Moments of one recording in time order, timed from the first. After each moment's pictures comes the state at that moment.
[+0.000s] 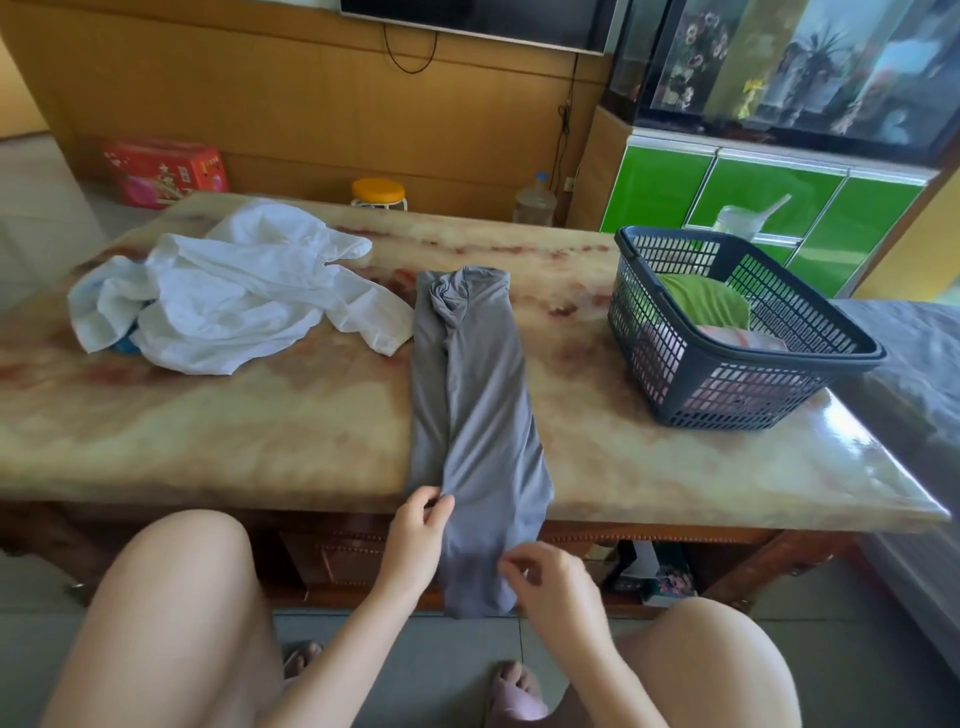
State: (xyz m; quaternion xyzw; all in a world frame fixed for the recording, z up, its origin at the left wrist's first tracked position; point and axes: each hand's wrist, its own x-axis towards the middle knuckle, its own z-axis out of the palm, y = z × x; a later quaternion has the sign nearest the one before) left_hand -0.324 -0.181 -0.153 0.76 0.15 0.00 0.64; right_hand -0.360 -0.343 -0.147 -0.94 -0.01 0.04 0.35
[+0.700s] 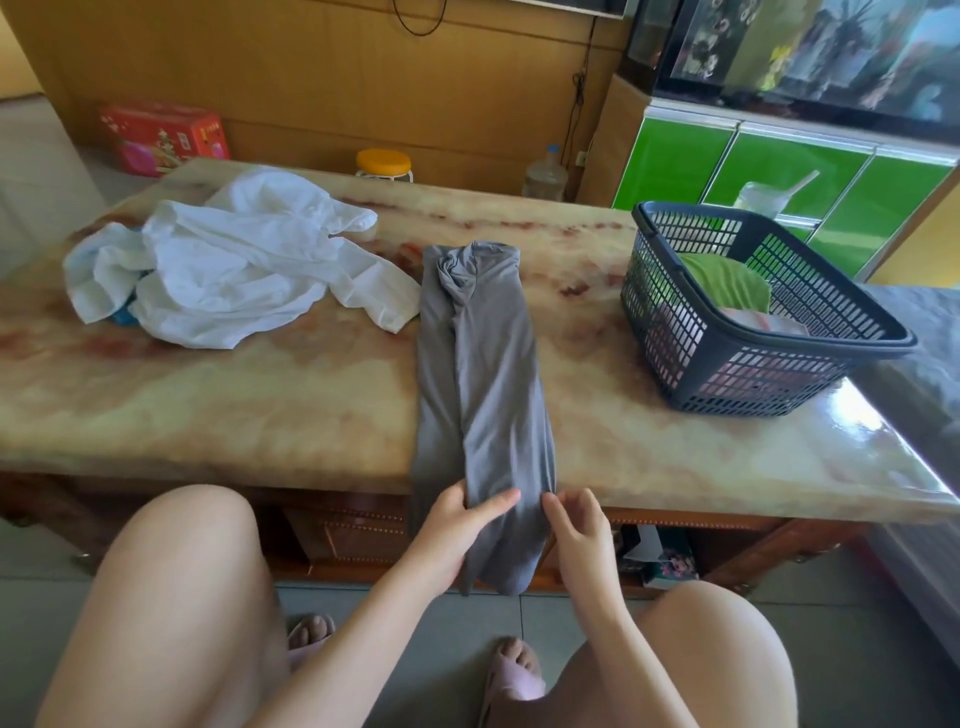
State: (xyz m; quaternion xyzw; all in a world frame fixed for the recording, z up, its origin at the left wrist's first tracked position) left_hand -0.323 -0.205 -0.144 0.60 0.12 -0.14 0.78; right_hand -0.334 -0.350 -0.152 -0.77 0.12 -0.02 0.63
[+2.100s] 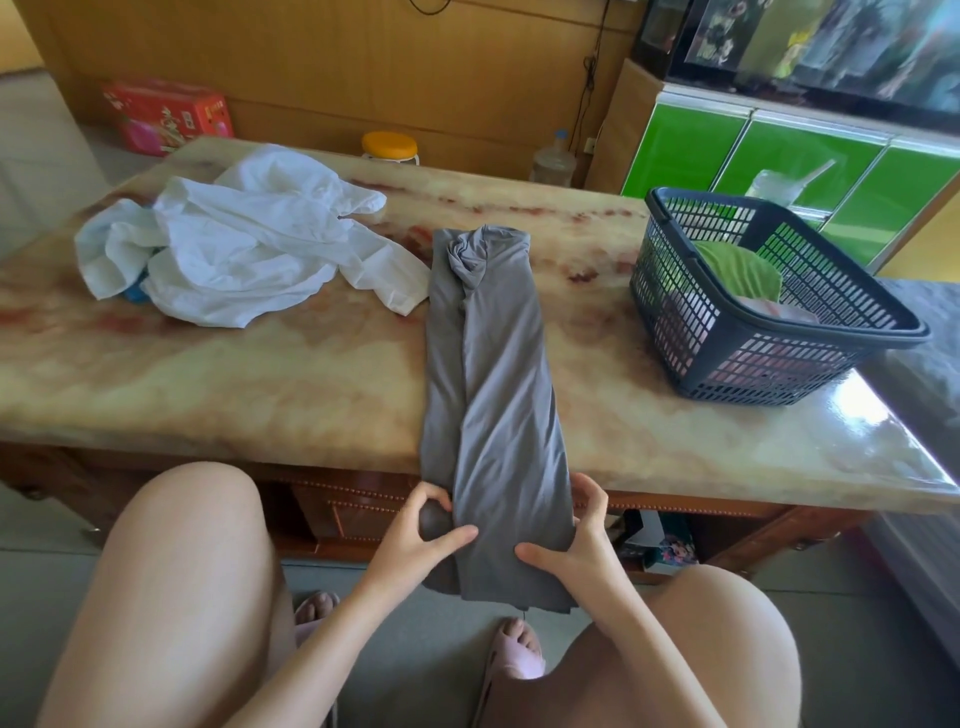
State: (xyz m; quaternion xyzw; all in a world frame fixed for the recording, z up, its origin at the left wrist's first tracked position) left_hand -0.361 -0.152 -0.187 0.76 0.05 -0.08 0.64; right_hand -0.358 -0.358 -0.145 -0.81 0.05 0.13 0.58
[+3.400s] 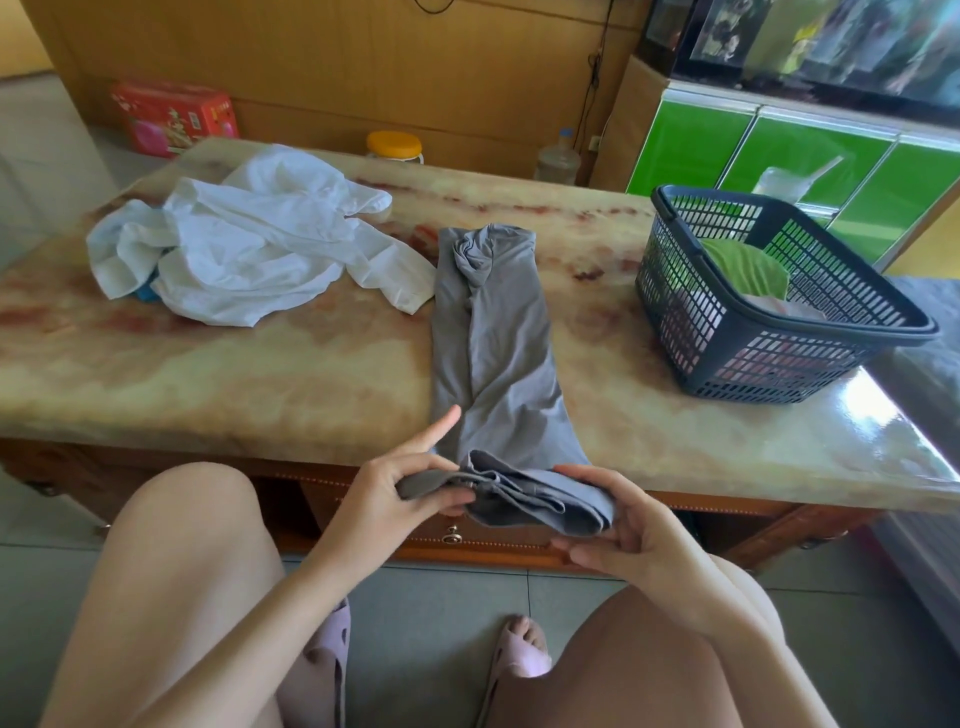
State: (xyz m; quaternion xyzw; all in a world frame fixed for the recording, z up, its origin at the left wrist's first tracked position) left_hand -0.367 -0.129 -0.092 0.73 -0.11 0.01 0.67; right_hand -0.368 -0.386 -0.080 -0.67 -0.13 0.22 0.69
